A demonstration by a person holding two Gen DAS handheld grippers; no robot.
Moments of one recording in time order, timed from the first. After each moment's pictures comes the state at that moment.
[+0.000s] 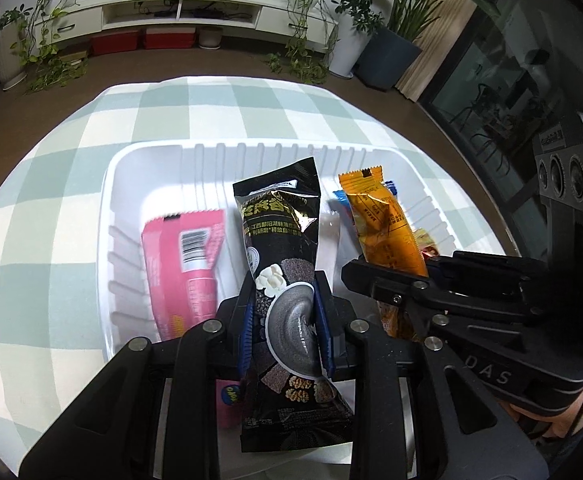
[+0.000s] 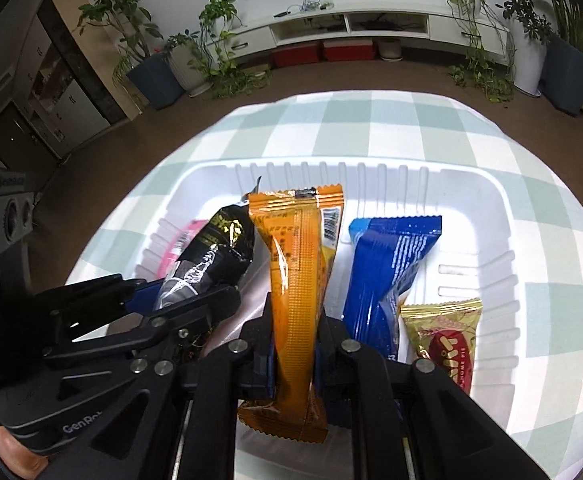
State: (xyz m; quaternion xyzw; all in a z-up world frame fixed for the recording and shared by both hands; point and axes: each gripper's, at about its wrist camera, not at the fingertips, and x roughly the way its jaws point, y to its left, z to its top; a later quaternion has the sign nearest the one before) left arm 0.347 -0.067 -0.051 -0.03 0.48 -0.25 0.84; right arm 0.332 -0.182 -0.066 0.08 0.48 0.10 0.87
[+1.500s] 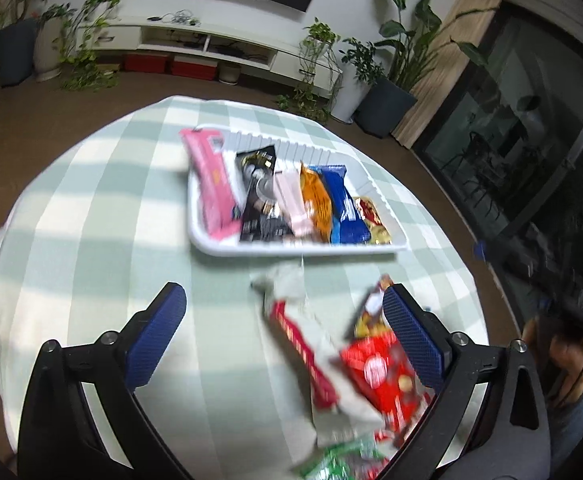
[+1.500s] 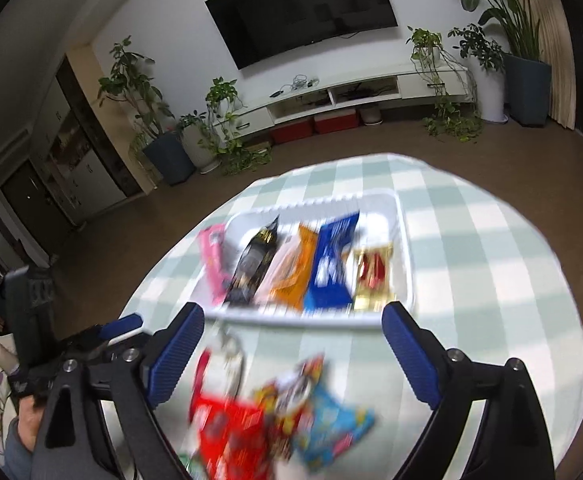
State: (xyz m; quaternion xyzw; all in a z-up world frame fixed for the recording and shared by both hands) left arm 0.160 0.027 0.005 -0.11 0.42 -0.23 0.87; right arm 0.134 -0.220 0.010 0.15 0.34 0.09 0.92
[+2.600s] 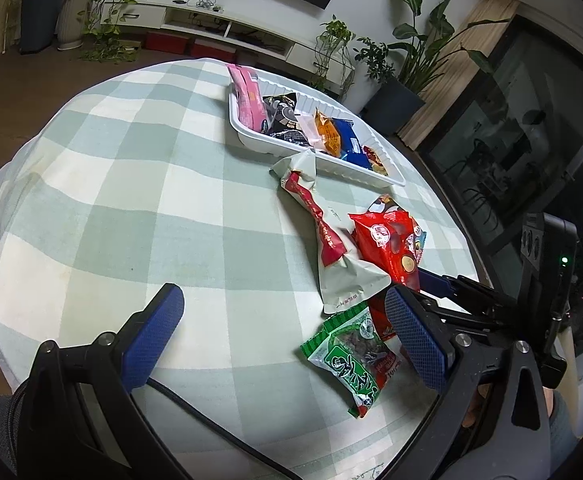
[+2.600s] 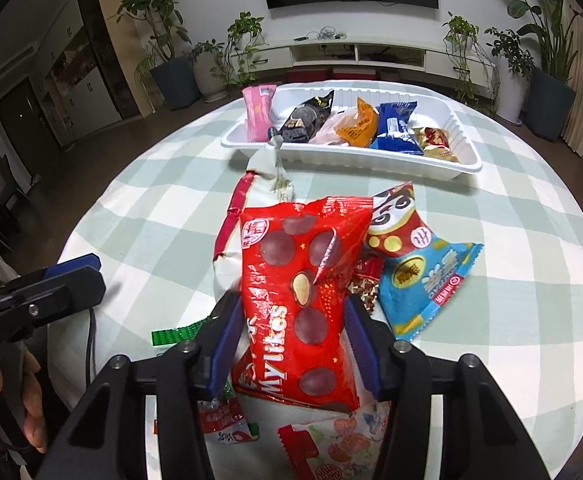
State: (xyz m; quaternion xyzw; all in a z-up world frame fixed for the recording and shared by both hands) left arm 0.057 0.059 -0.029 -0.13 0.43 -0.22 0.86; right arm 0.095 -0.120 -0.080 0.03 0.42 0.08 0.90
